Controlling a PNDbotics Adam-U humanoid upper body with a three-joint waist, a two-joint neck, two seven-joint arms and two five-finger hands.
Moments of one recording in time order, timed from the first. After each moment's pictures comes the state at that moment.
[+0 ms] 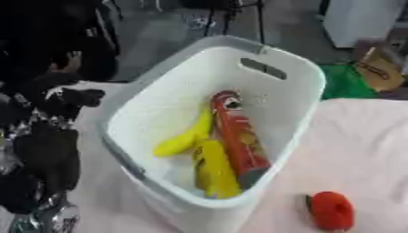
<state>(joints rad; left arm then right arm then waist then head) -0.48 0.20 0.04 -1.99 0.23 -0.46 0.04 -0.16 -0.12 -0.45 -1.98 0.84 -0.51 -0.71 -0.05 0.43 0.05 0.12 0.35</state>
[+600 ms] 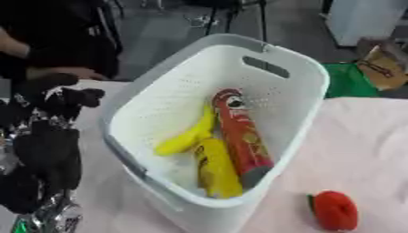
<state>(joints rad) -0.48 0.20 0.04 -1.99 0.24 -0.47 0.07 -0.15 -0.13 -0.45 -1.98 0.84 -0.51 -0.71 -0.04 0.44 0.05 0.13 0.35</state>
